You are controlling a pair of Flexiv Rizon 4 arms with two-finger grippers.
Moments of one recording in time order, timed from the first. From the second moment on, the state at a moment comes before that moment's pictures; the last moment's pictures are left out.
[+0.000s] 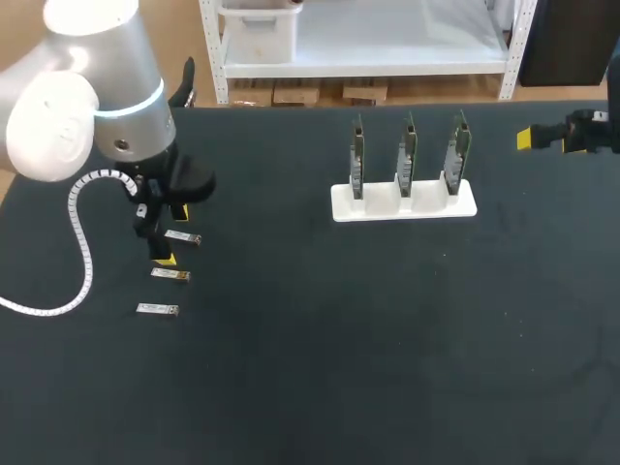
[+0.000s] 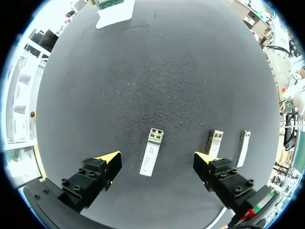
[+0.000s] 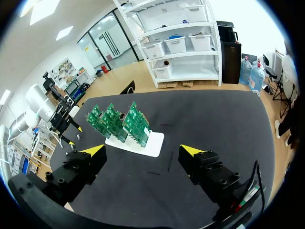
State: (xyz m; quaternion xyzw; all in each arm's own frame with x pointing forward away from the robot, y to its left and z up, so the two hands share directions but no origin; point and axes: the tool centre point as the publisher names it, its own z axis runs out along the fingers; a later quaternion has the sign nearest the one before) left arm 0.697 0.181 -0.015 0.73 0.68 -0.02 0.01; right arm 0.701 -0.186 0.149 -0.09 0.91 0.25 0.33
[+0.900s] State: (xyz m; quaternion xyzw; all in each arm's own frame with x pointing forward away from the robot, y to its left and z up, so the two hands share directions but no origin) left arm 0.700 0.185 -0.019 0.72 0.69 -0.01 0.00; right arm 0.701 -0.186 0.149 -0.09 0.91 0.25 0.33
